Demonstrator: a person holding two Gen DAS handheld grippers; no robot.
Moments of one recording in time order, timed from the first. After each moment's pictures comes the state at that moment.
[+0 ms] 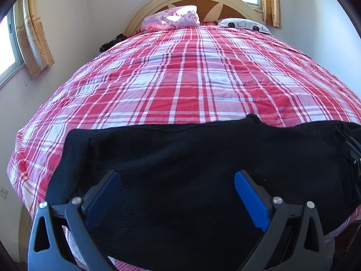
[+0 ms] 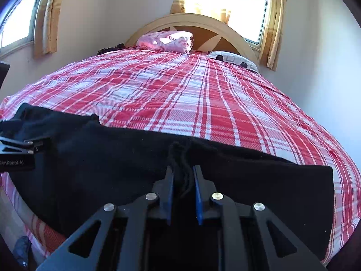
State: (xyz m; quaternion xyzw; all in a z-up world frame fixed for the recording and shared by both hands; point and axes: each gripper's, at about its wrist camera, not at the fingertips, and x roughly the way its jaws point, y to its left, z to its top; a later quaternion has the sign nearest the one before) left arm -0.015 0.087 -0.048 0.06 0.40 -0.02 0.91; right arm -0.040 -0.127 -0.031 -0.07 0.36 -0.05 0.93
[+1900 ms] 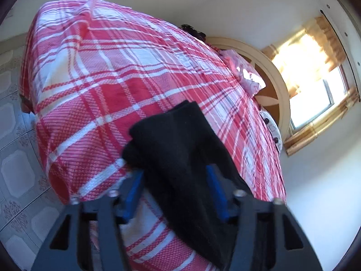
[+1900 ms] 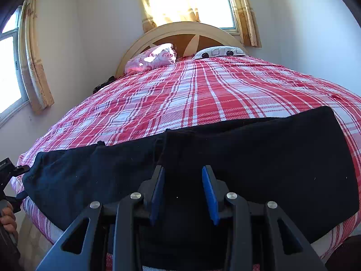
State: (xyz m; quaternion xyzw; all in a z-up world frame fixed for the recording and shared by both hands) left arm -0.066 0.255 -0.076 -0.40 0.33 0.05 0.85; right arm -0.065 -0.160 -0.046 0.10 0.31 -0.06 0.94
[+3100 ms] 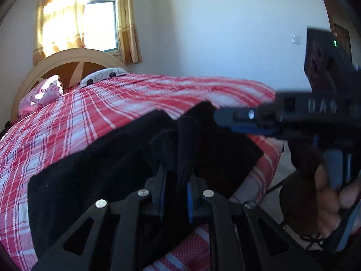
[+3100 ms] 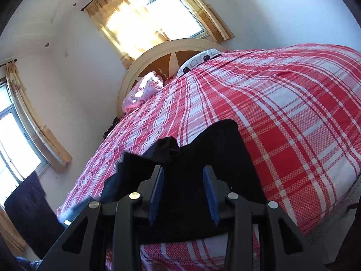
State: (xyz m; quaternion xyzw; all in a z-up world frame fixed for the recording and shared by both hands) left arm -0.123 -0.110 -0.034 0.16 0.24 -0.42 0.86; right arm -0.155 -0.303 -0.008 0.29 0.25 -0.04 0.92
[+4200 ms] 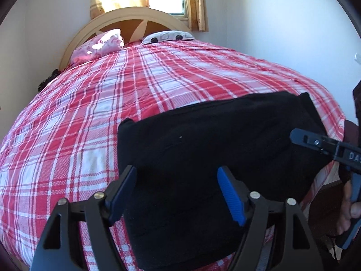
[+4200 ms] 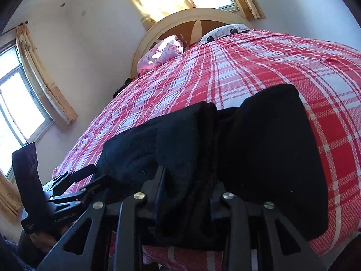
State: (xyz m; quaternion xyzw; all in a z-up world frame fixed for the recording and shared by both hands) left arm -0.059 -0.021 -0.033 0.11 0.35 -0.23 0.90; right arm -0.099 -0.258 -0.039 0.22 0.34 0.03 0.91
